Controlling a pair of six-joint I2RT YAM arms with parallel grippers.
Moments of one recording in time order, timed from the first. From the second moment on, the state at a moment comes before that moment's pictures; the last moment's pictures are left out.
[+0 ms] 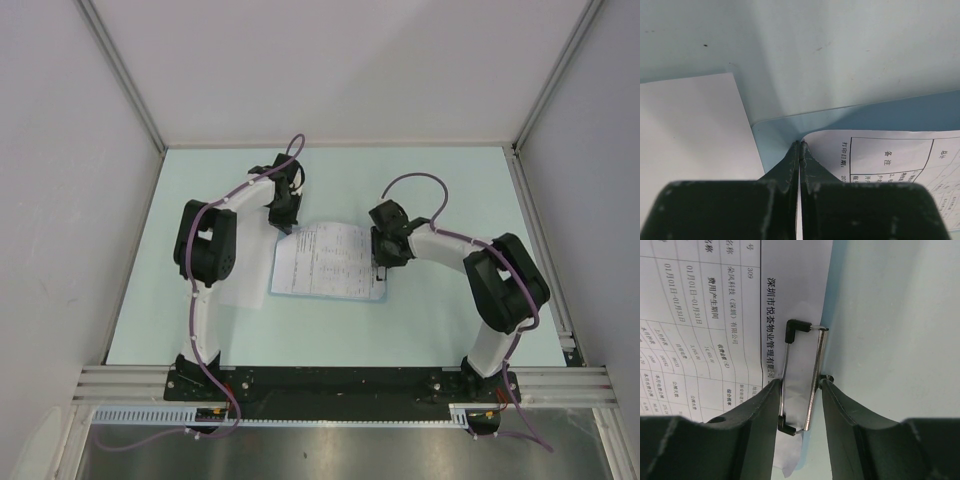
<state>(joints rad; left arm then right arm) -0.36 2.19 1.71 -0.78 0.03 -0.16 0.56 1.76 1.06 -0.41 0.13 0.49</state>
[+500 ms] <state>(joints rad) -0.36 2.19 1.71 -0.78 0.02 -0.16 0.58 1.80 1.11 -0.46 0.18 0.52</state>
